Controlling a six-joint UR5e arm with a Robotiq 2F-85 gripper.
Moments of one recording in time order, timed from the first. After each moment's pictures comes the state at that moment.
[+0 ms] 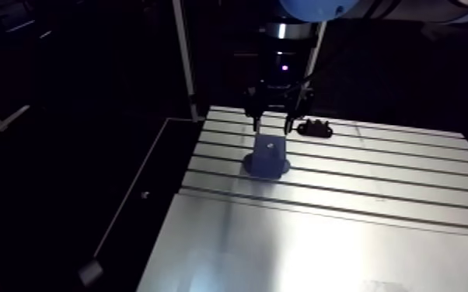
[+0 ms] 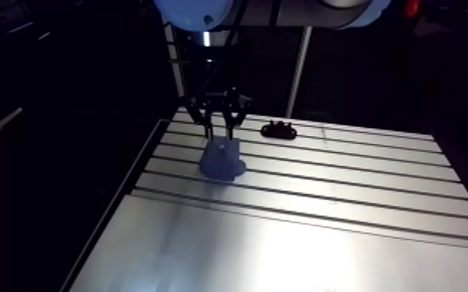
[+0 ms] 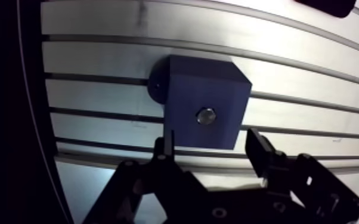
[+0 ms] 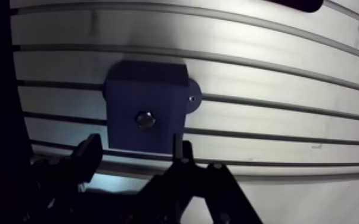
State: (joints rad) arm 0.14 -1.23 1.73 -1.94 -1.58 -1.55
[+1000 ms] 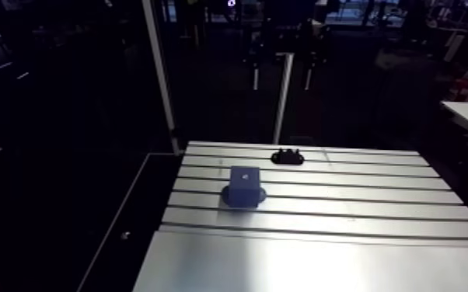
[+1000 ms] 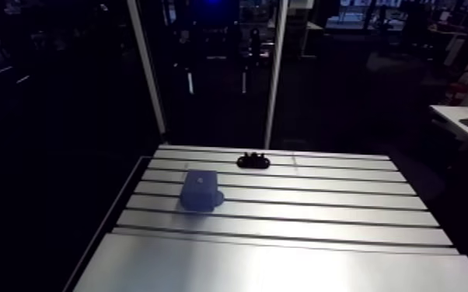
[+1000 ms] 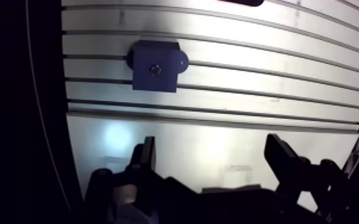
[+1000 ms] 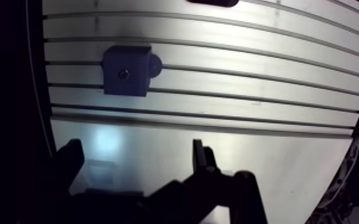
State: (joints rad) arm 0.03 -1.38 1.45 -1.54 -1.58 -1.64
